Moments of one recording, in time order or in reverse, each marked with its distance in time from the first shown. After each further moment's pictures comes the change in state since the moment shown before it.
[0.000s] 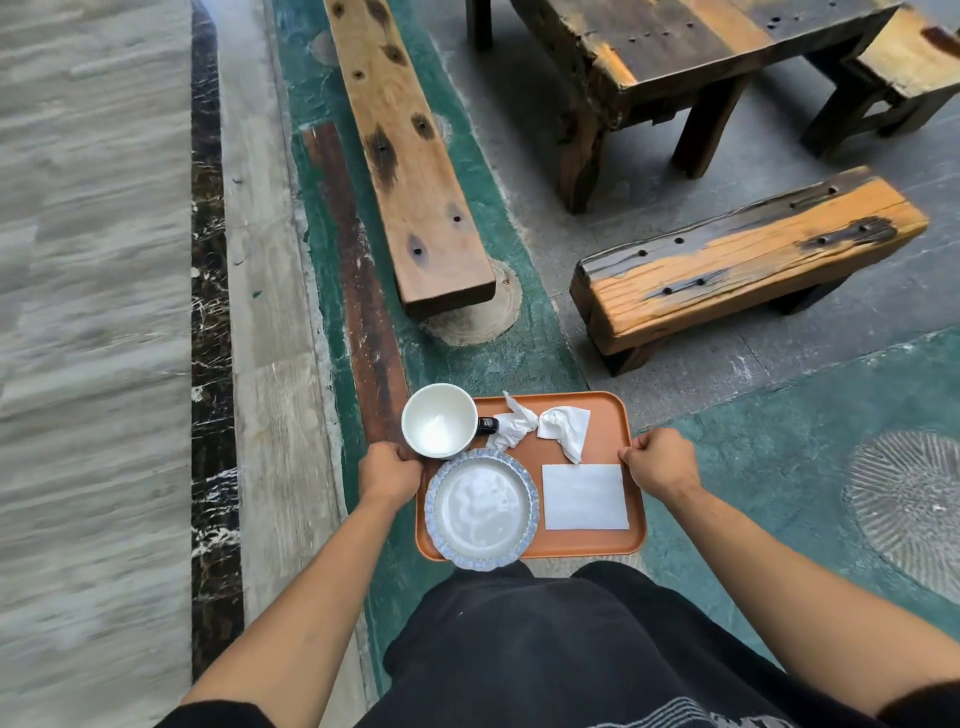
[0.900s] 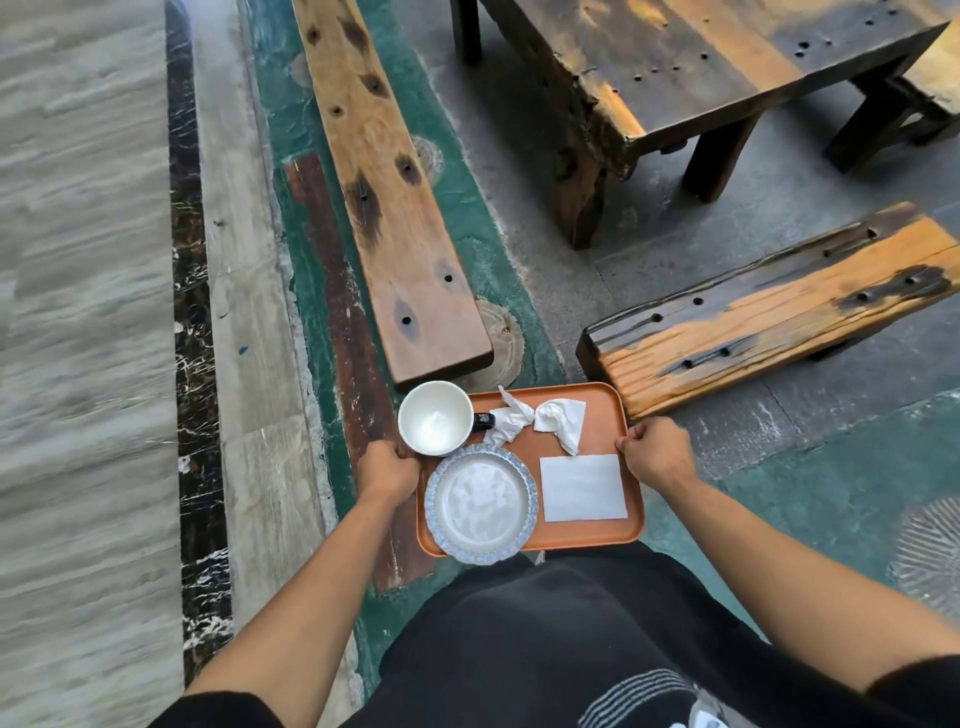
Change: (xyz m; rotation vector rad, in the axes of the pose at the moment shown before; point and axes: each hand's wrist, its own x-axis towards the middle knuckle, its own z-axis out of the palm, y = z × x) left_hand 0.203 0.195 0.001 0.109 -0.009 -0.006; right_hand 0.216 -0.161 -0.053 -0.021 0.049 0.025
